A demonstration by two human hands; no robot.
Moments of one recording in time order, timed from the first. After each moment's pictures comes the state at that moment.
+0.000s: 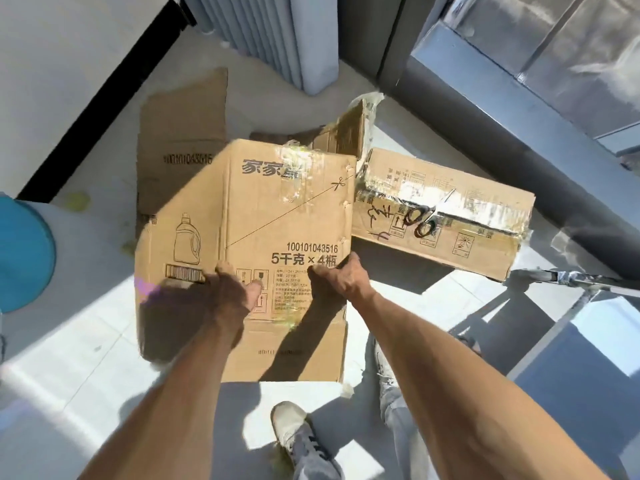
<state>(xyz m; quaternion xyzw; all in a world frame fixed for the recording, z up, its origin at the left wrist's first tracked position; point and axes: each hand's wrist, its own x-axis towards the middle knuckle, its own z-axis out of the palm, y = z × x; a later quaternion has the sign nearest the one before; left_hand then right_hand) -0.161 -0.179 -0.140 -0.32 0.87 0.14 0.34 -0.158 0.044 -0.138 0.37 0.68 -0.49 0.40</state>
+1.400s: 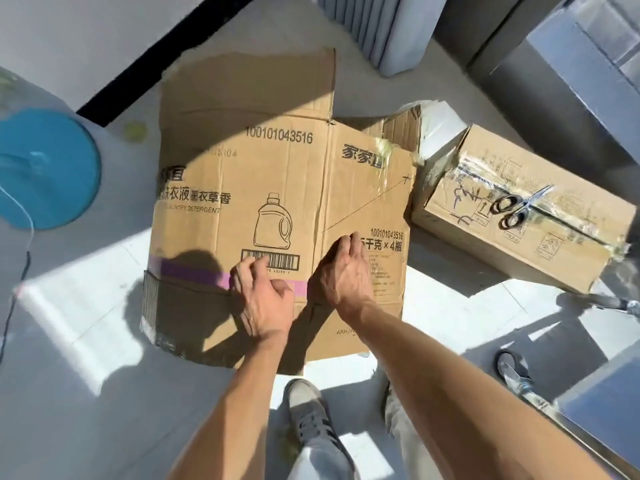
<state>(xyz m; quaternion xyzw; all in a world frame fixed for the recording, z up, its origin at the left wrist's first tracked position) -0.042 -0.238 -0.138 -0.31 0.91 0.25 0.08 -0.091 -0.106 -0.153 0.05 0.92 -0.18 0.33</state>
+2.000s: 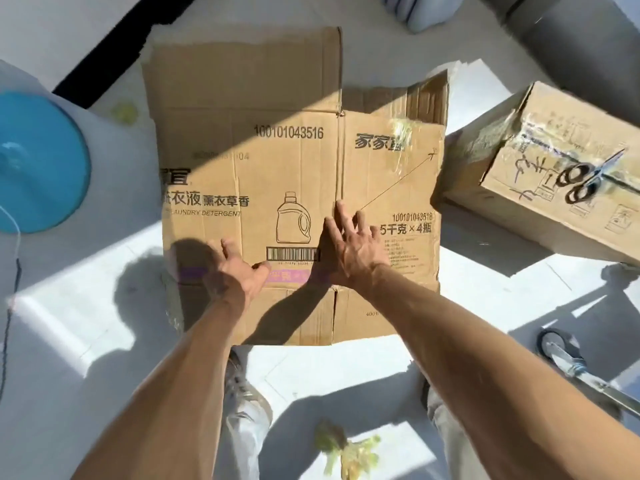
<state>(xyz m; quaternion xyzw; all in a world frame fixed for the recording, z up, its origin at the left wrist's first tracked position) -0.079 -0.393 -0.230 -0.30 0.87 0.10 0.38 -0.120 -0.177 -0.221 -0.16 0.90 0.05 0.40</state>
